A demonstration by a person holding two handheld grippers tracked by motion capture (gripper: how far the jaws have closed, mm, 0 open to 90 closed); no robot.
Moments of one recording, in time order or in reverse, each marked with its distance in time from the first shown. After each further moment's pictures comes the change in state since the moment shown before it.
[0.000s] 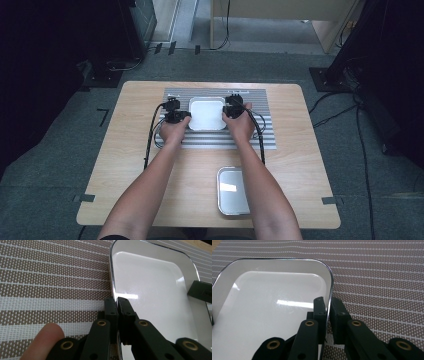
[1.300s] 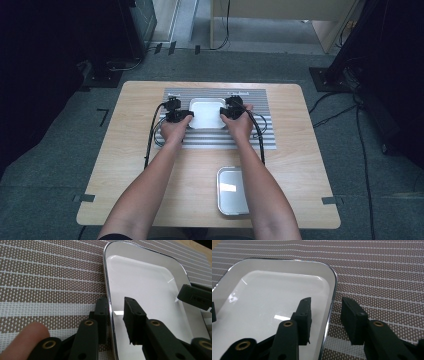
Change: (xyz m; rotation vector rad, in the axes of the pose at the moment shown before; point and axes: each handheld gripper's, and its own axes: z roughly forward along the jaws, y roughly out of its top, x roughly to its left) left arm 0.002 0.003 0.005 0.000 -0.044 -0.009; right arm -0.005 -0.004 0.007 -0.011 0.023 -0.027
